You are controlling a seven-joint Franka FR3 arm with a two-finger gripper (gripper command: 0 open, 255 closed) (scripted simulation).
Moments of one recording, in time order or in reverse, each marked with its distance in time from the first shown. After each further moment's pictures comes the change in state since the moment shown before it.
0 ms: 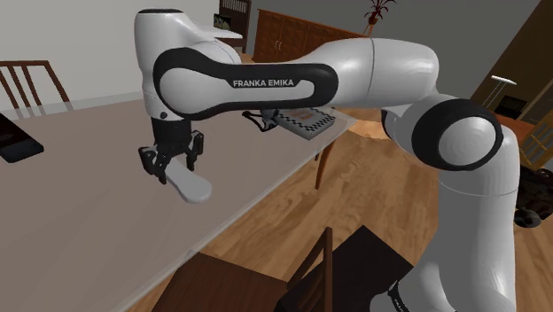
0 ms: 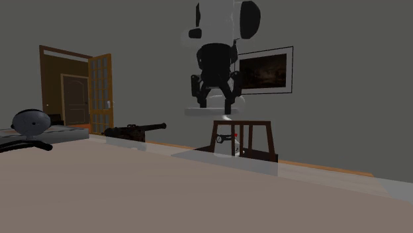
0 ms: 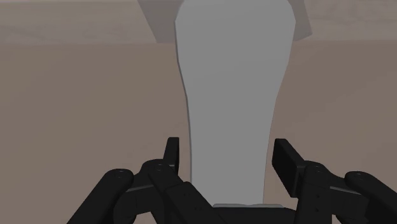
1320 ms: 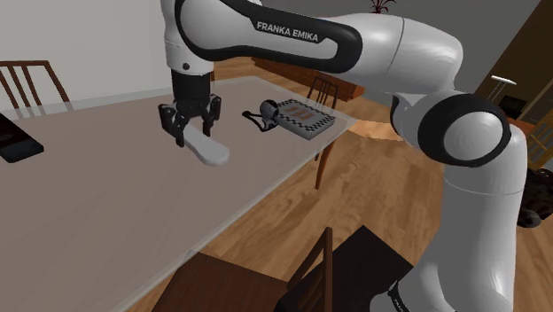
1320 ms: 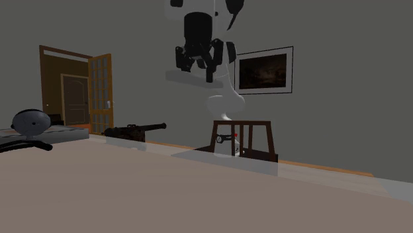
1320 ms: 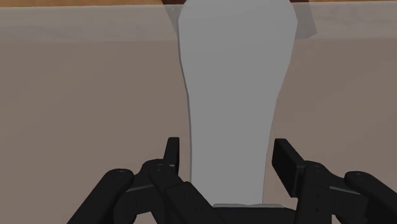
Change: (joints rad) arm -0.050 -0.042 -0.008 0.156 0.022 -0.188 -0.092
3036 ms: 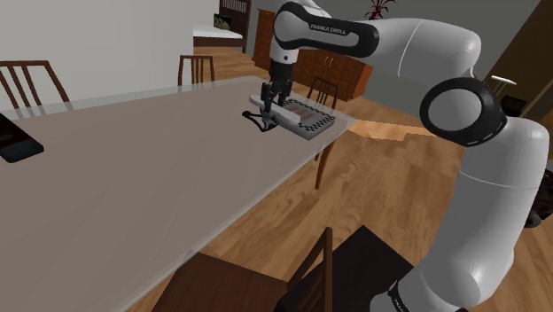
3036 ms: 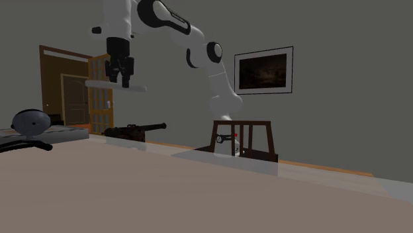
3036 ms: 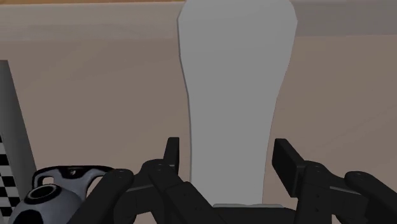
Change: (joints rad) arm -0.423 -0.101 -0.160 -0.120 0.085 0.053 -0.555
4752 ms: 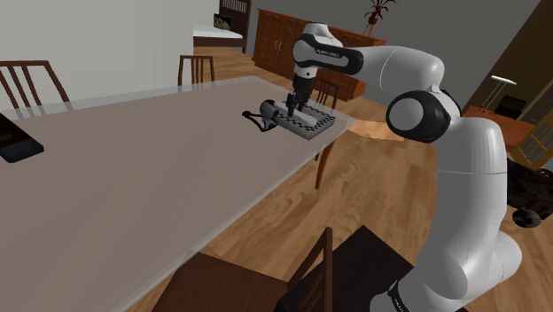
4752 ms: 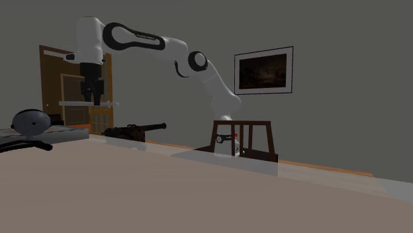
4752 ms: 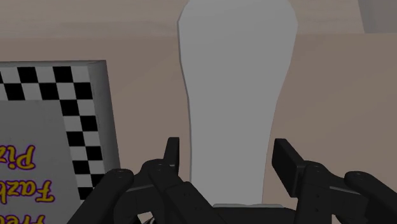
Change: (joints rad) arm -0.167 0.238 -0.078 0.210 -0.016 0.037 -0.257
